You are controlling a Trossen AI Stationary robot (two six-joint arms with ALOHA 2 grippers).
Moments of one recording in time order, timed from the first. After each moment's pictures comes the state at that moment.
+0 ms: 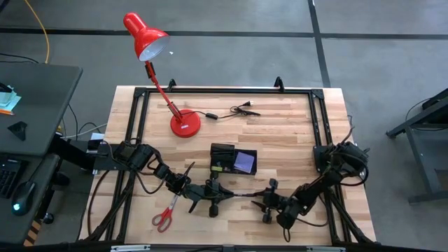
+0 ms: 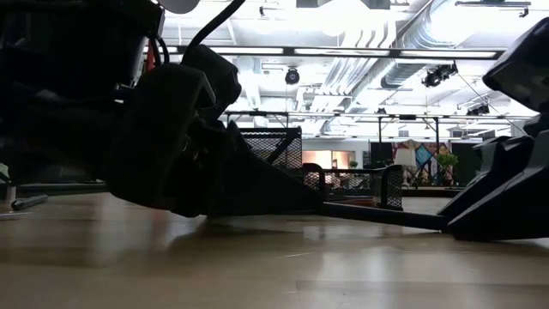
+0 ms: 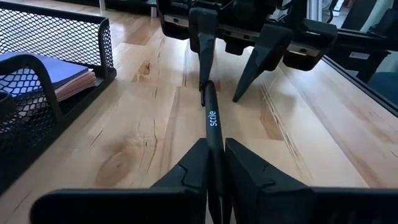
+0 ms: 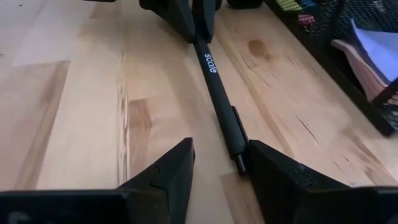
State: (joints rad) left arm -0.39 2.28 0.81 1.18 -0.43 -0.28; right arm 0.83 1.99 0.69 0.40 0.82 0.73
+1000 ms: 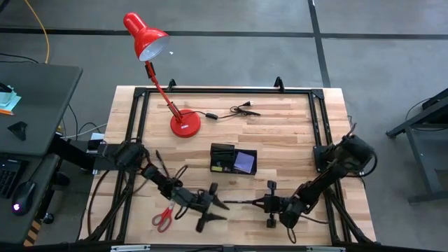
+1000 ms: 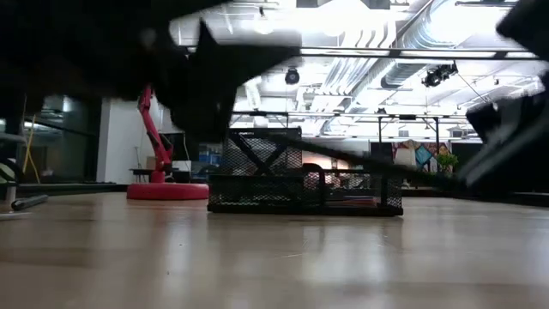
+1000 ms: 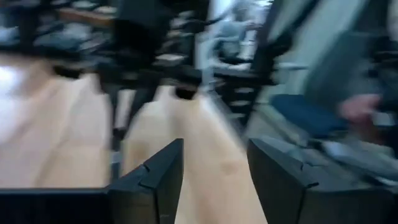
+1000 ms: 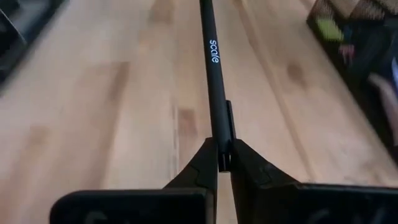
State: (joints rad) left arm -0.47 2.14 0.78 1.28 -0.27 -0.23; right arm 0.82 1.86 0.69 0.41 0.72 0.54
